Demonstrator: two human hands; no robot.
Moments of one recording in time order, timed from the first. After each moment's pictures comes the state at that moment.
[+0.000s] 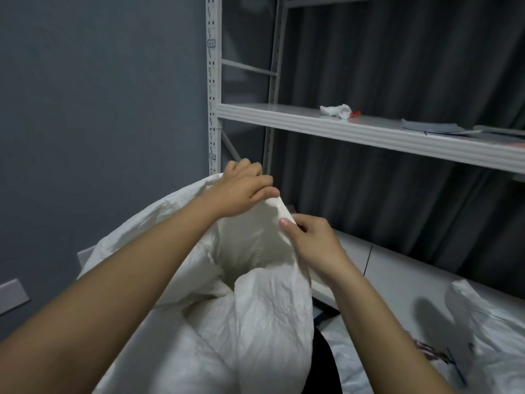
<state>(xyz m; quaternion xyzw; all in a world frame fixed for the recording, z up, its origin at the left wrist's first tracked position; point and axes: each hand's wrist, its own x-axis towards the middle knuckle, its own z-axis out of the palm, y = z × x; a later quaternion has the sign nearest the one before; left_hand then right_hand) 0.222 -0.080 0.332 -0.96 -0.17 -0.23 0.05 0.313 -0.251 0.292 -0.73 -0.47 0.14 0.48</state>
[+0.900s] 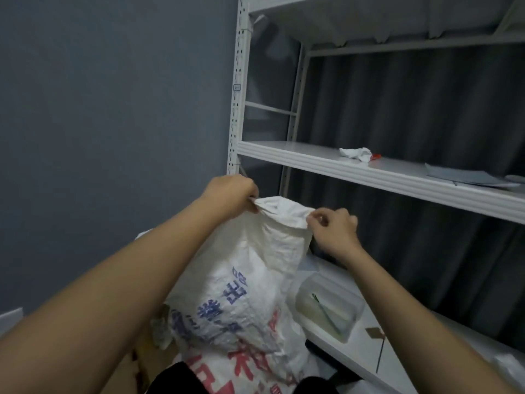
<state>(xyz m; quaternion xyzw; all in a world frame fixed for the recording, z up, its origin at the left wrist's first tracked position) 0.208 -0.054 0.402 -0.92 -0.35 -0.16 0.08 0.405 -0.154 0.332 -0.79 -0.47 -0.03 0.40</state>
